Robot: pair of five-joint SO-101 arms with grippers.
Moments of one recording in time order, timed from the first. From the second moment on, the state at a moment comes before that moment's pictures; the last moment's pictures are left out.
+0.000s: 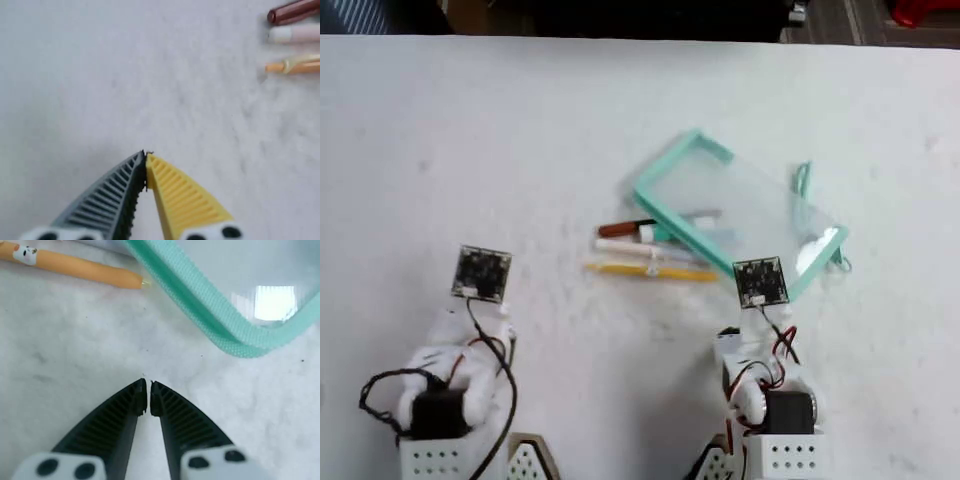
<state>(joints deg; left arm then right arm) -9.0 -104.2 90.7 72.7 -10.0 -4.7 -102.9 96.4 72.2 9.7</state>
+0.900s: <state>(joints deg) 2.3 -104.9 65.2 67.3 -10.0 -4.7 -102.9 96.4 72.2 9.7</state>
